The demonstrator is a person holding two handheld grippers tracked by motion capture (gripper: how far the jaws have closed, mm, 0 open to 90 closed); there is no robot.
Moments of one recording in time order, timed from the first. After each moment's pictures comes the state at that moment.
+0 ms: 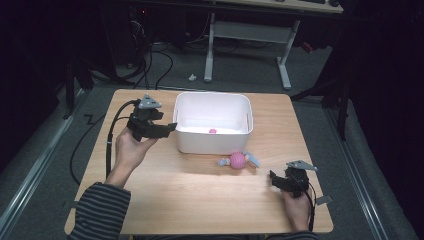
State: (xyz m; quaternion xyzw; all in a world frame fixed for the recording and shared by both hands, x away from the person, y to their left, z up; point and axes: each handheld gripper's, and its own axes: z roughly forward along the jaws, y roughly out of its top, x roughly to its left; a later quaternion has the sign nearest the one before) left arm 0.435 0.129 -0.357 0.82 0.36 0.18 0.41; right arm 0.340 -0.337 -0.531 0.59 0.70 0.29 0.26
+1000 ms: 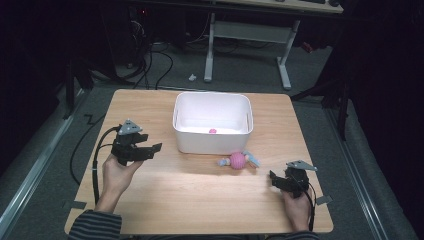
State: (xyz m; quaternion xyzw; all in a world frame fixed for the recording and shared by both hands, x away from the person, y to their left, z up) left arm 0.401 0.168 -0.414 0.80 0.41 0.16 0.41; right arm 0.340 -0.337 -0.531 0.59 0.71 0.29 0.26
